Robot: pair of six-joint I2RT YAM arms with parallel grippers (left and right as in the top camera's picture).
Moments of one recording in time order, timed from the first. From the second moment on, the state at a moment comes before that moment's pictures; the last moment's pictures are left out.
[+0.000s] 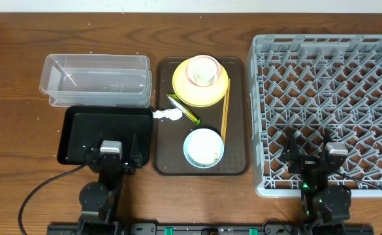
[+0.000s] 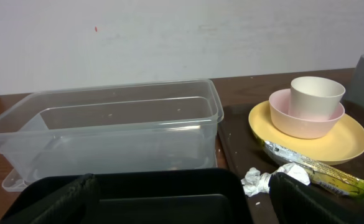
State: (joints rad) left arm -0.09 0.01 0.02 -0.11 -0.03 0.04; right arm 0.11 0.02 0.01 -0.06 0.11 0.24
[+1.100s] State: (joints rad) left arm -0.09 0.01 0.02 -0.12 -0.04 0.04; right arm 0.12 0.86 1.09 -0.91 -0.19 0.24
